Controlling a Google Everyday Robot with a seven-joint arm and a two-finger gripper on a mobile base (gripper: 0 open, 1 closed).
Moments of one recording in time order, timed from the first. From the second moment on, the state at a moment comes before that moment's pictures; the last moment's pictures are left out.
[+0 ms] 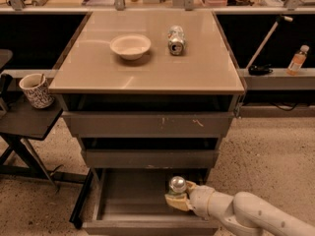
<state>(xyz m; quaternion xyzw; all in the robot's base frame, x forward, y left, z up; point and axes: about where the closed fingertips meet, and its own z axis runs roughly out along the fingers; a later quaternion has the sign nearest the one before) 0.461 -0.072 0.471 -0.33 0.77 0.31 0.45</state>
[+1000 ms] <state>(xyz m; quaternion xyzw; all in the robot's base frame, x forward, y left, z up) 0.513 -0.042 0.397 -0.31 0.80 0.24 0.45</state>
